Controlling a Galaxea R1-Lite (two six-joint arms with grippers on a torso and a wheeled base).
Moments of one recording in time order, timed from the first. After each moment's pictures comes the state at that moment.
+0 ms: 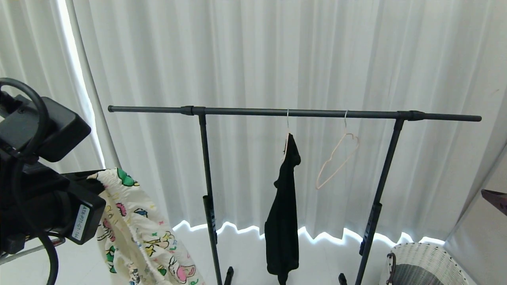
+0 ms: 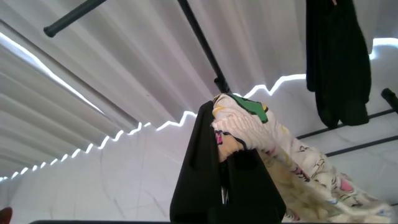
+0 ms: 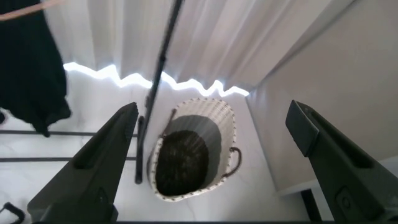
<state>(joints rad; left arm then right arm) -0.59 1.10 -0.85 0.19 0.46 0.29 0.31 1.04 -0.79 0.21 -0.48 -0.09</state>
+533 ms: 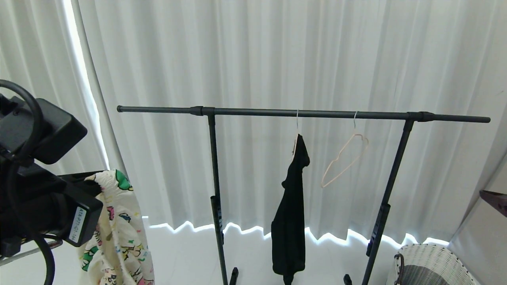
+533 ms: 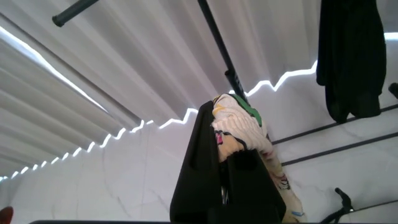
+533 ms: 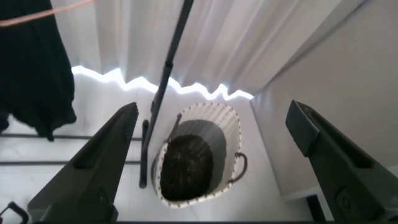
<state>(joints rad) -0.60 1.10 -0.84 0.19 0.45 0.29 0.31 1.04 -0.79 0.21 -0.47 -0.09</state>
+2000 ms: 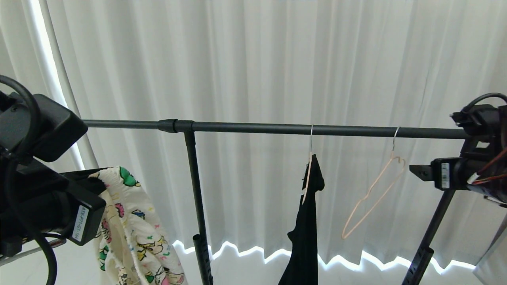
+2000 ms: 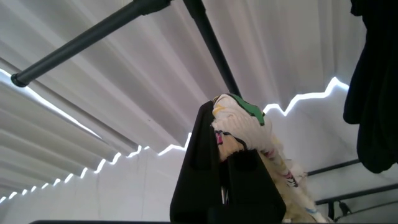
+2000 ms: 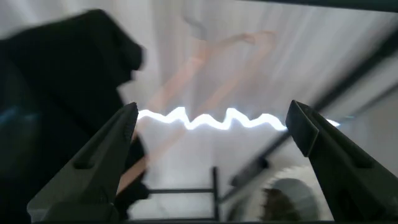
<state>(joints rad) -0.62 1.10 -0.84 0.16 0.45 0.29 0.42 1.38 -0.88 -0.03 -0.45 0.15</state>
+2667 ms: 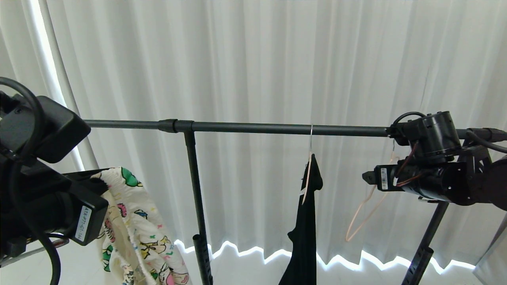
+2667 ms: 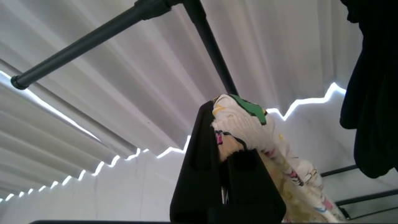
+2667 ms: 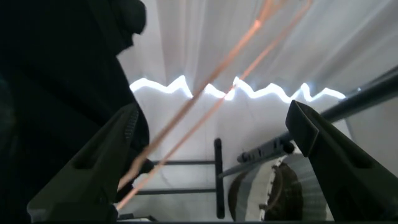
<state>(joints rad) -0.62 1.10 -0.82 0.15 0.46 0.29 0.50 1.66 -0.99 -0.02 -0.45 0.29</state>
